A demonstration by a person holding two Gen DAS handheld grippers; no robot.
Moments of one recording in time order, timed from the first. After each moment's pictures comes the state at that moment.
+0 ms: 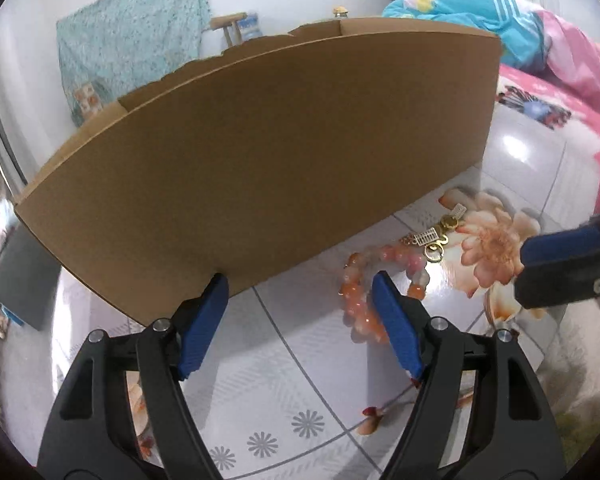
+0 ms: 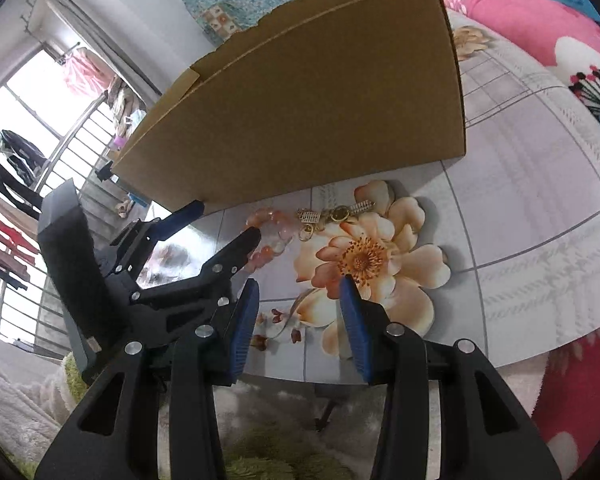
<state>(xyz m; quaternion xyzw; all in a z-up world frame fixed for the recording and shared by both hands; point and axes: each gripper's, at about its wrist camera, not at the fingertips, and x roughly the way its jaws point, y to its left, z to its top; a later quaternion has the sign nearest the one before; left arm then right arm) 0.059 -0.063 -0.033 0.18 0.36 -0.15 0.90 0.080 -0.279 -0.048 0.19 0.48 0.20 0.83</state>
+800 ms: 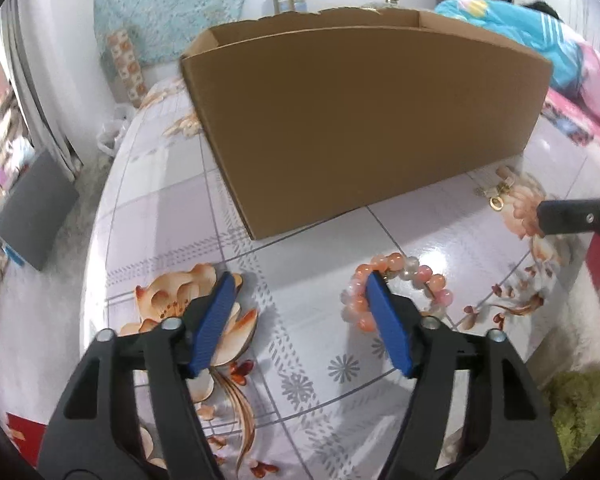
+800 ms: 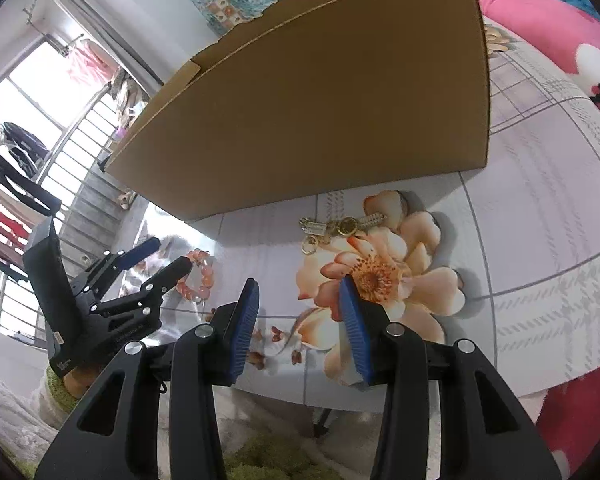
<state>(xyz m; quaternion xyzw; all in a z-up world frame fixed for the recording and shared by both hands) 0.047 0.025 -0.024 0.10 0.42 -0.11 0.89 0.094 -0.266 -0.050 0.19 0.49 0.22 0.82</state>
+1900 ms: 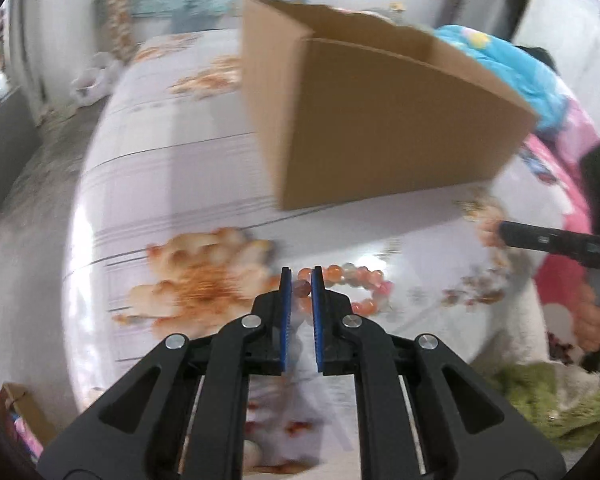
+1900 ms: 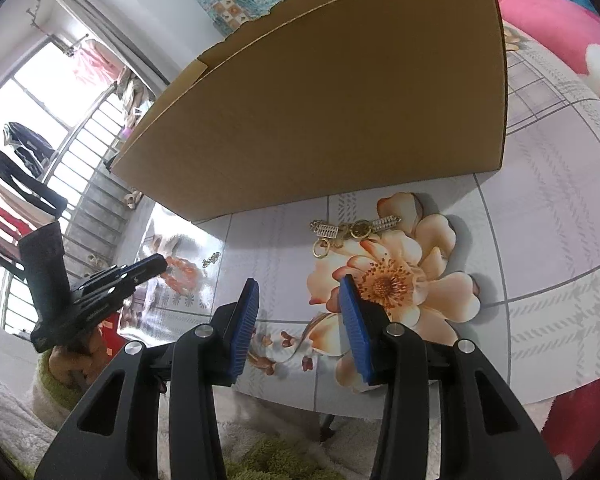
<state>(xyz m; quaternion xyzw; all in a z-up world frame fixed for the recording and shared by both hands) 0.047 0.075 -0.020 0.00 0.46 -0.15 0.87 0.095 -0.258 -0.051 0.19 0.49 0.22 0.82</state>
